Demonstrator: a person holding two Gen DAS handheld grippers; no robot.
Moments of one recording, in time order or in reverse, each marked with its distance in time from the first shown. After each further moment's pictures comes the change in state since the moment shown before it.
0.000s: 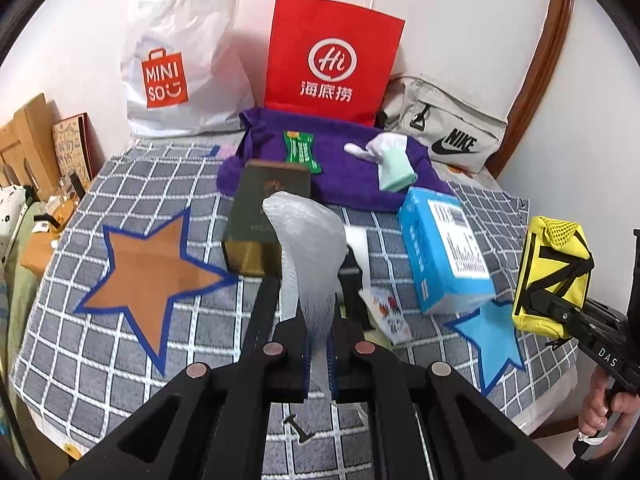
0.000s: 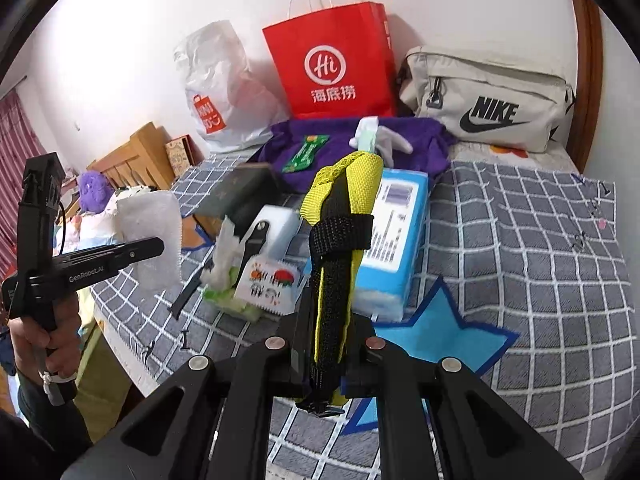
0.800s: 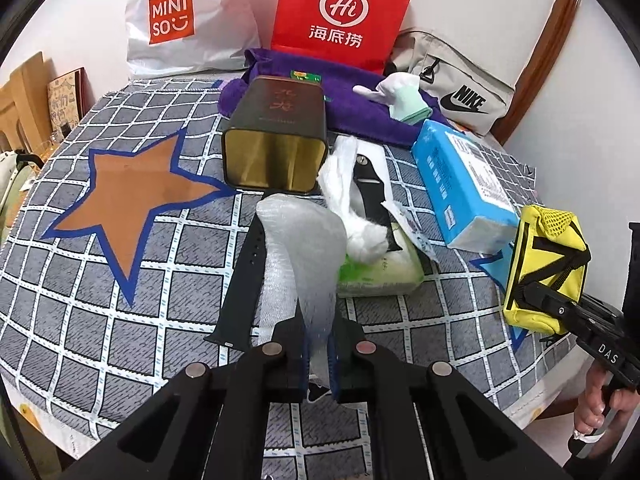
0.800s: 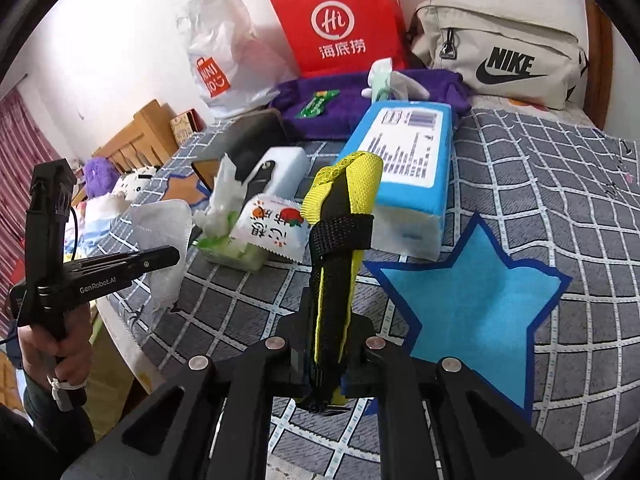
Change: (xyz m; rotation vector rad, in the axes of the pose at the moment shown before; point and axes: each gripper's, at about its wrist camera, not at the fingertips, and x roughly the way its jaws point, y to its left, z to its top) left arm 0.034 0.020 -0.062 -0.028 0.094 -0.027; right arm 0.036 0.007 -0.055 0.022 0.066 0.050
